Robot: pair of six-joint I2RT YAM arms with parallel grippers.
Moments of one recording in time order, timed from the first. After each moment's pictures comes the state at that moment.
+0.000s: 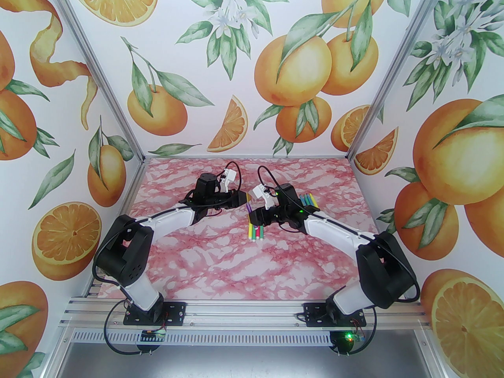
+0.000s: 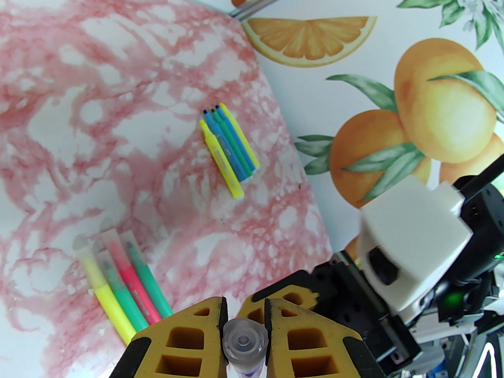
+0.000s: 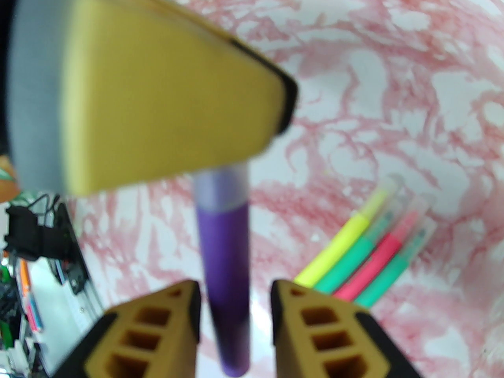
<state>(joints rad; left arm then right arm) -0.49 1.71 1.03 0.23 0.68 -0.72 0.51 1.55 0.93 -0.14 -0.56 0.22</state>
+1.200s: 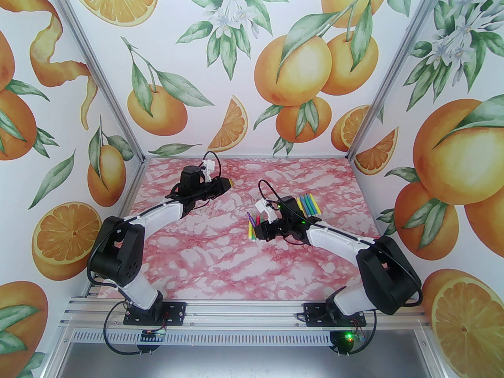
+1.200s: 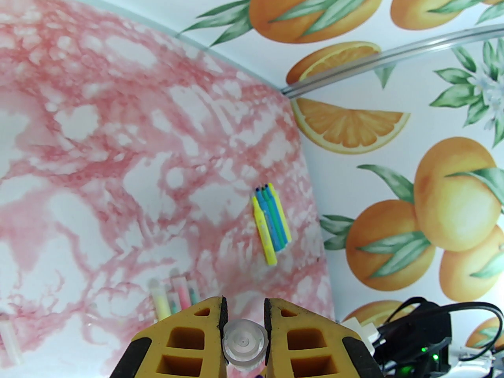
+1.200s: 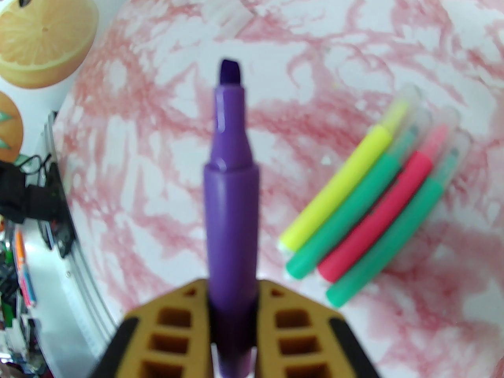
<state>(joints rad) -0.34 1.68 1.06 0.17 0.58 -0.80 0.52 1.49 0.77 -0.13 -0.57 0.18</state>
